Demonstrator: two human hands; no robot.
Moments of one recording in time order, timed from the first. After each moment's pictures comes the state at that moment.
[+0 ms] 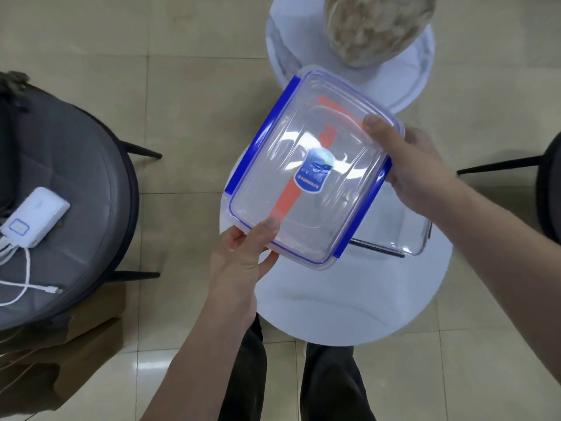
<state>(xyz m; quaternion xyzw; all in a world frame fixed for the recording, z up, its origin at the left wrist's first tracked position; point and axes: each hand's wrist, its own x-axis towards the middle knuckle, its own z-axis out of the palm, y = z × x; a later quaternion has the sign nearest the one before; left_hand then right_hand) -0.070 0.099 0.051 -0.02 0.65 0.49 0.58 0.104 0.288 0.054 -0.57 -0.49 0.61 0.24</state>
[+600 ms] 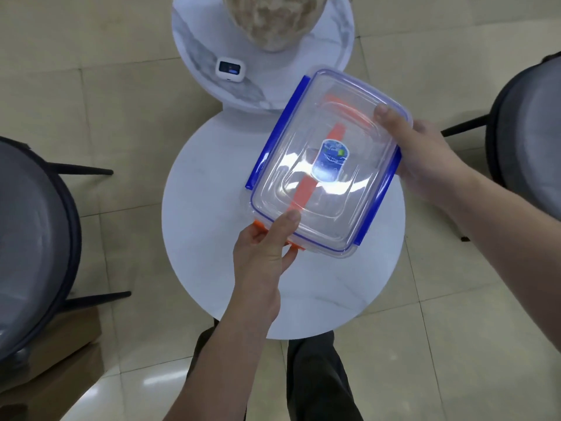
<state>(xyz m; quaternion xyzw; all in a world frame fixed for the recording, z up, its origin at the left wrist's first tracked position) 0.063 0.146 0.044 -0.02 0.64 0.43 0.63 0.256 0.307 0.045 -0.62 -0.45 0.59 0.27</state>
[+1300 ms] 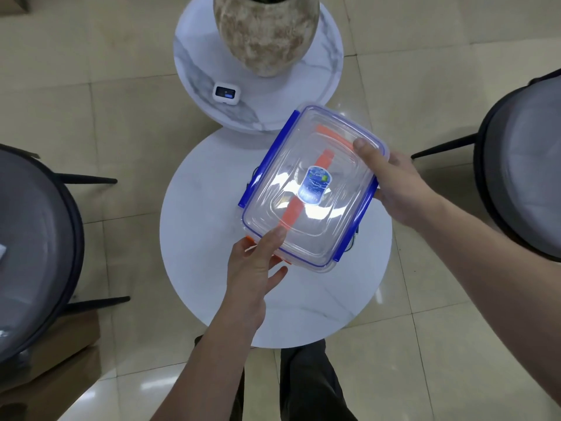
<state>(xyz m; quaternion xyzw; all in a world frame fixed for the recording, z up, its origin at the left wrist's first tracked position) 0.073 0.155 0.051 -0.04 0.66 0.39 0.64 0.265 0.310 0.051 -0.62 -0.42 0.62 0.24</state>
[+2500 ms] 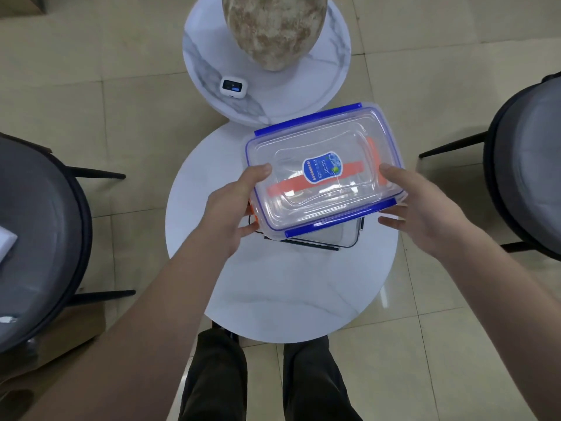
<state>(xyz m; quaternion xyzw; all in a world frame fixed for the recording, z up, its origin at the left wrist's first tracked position) 0.031 0.218 0.058 0.06 0.70 0.34 0.63 0.289 0.265 0.065 -0.70 -0.30 0.62 0.20</state>
